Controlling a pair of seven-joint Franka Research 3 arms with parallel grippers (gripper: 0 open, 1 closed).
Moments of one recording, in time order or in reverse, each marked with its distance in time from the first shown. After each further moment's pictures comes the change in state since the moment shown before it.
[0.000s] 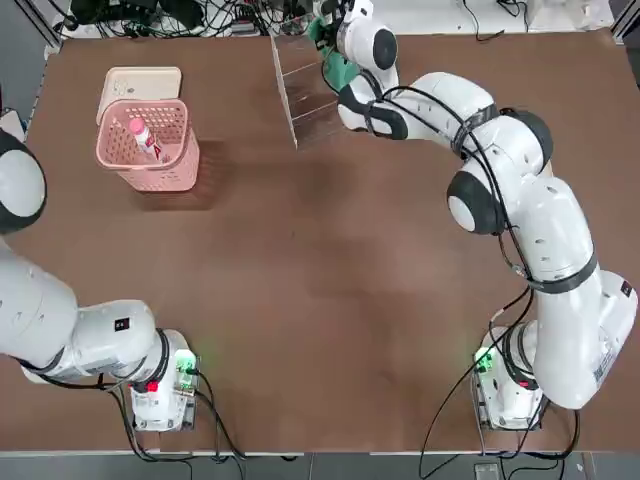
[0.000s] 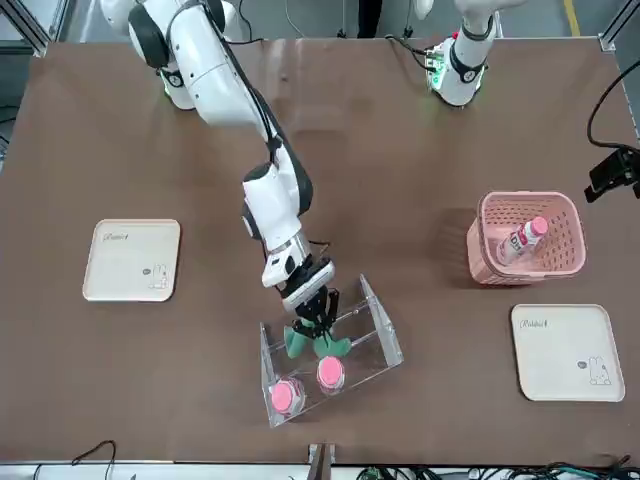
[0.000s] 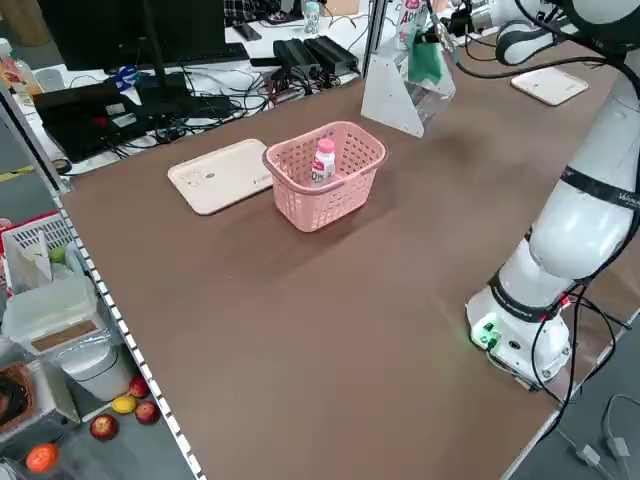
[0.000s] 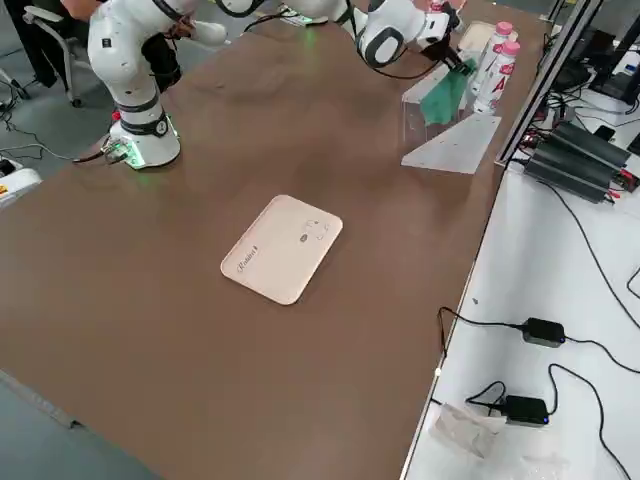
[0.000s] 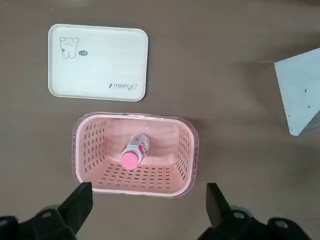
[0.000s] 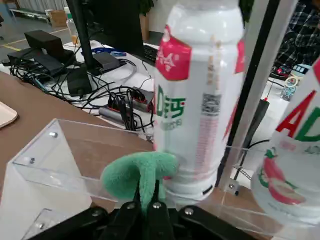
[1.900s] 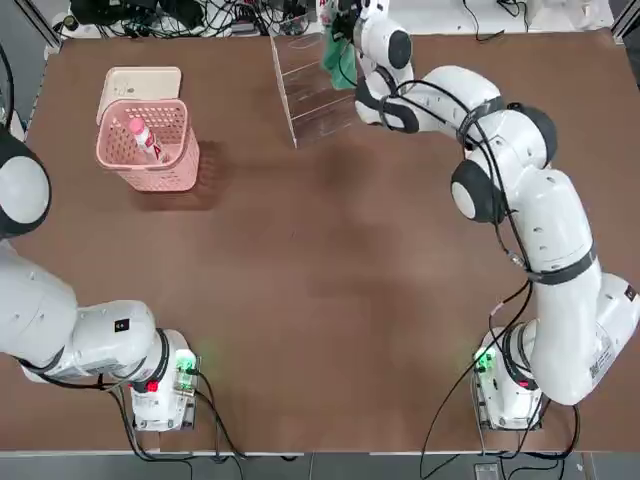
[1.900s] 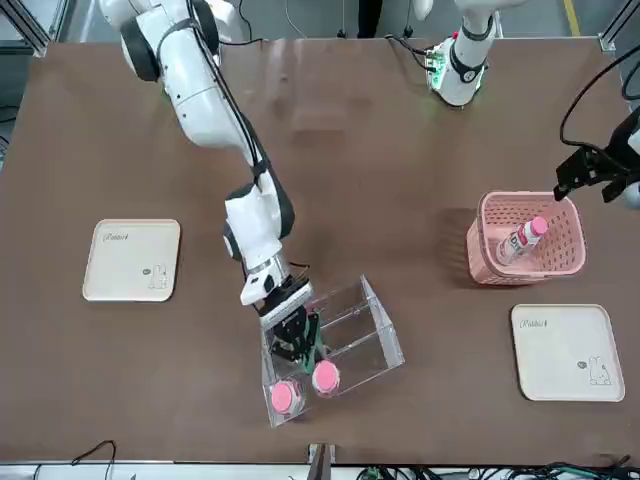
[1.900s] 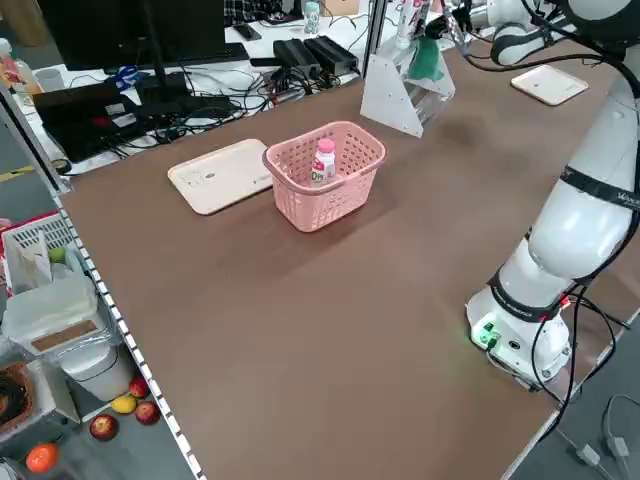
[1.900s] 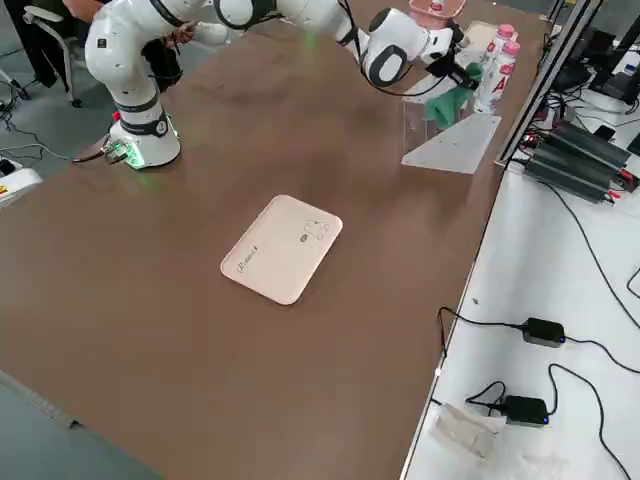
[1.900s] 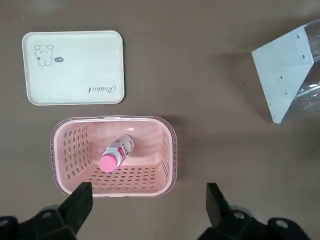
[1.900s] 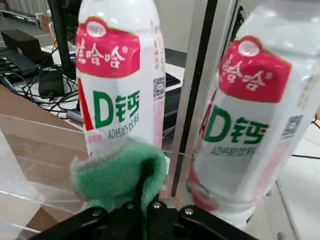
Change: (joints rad) left arm -0.010 0.004 -0.071 -0.002 -0.001 0.000 -0.003; right arm -0.098 0.039 -0.003 0.011 -0.130 0.094 0.026
